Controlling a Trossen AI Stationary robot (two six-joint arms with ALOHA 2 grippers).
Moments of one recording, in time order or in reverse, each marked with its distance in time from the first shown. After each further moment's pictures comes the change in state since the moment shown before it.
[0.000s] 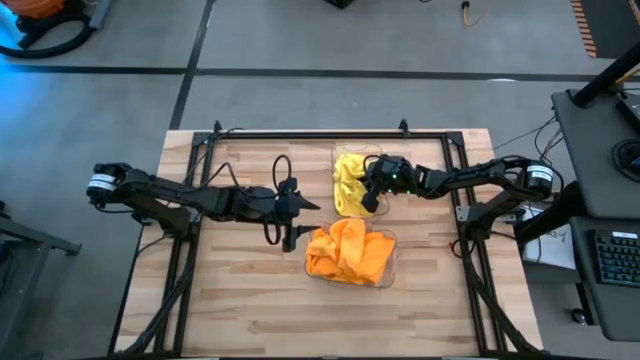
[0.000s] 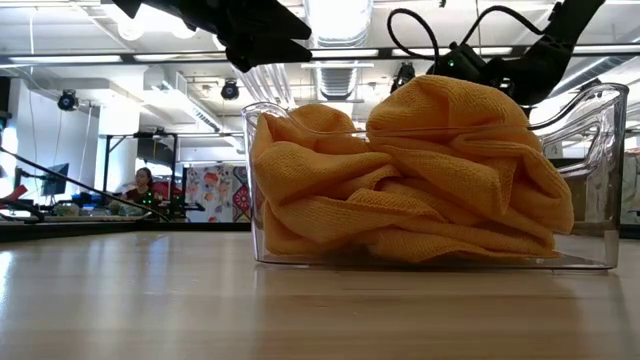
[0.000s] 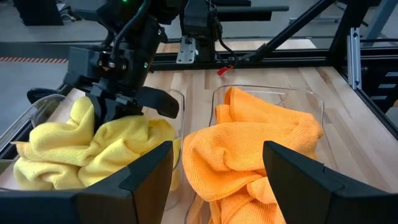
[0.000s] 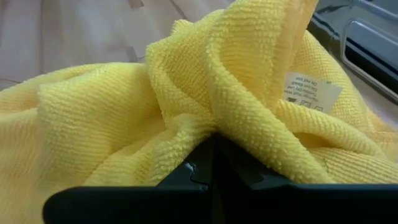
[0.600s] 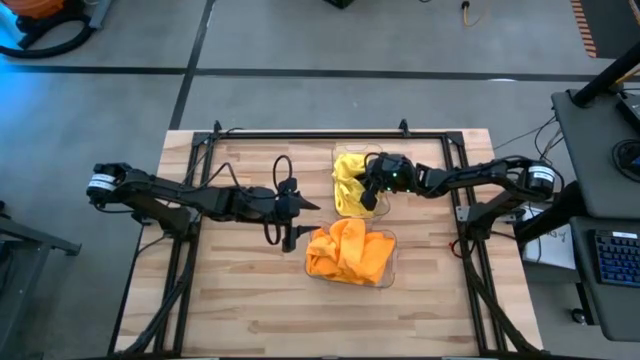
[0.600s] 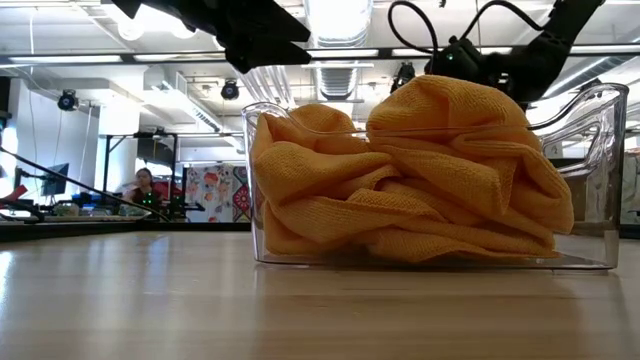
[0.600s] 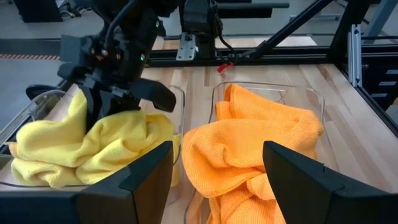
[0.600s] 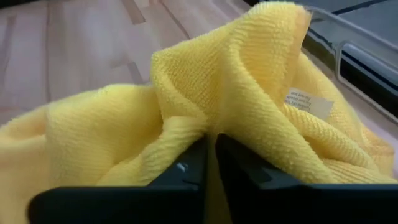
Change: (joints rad) left arm 0.000 0.000 0.000 -0.010 0.000 -0.004; right arm 0.000 -0.012 0.020 0.002 0.001 0.018
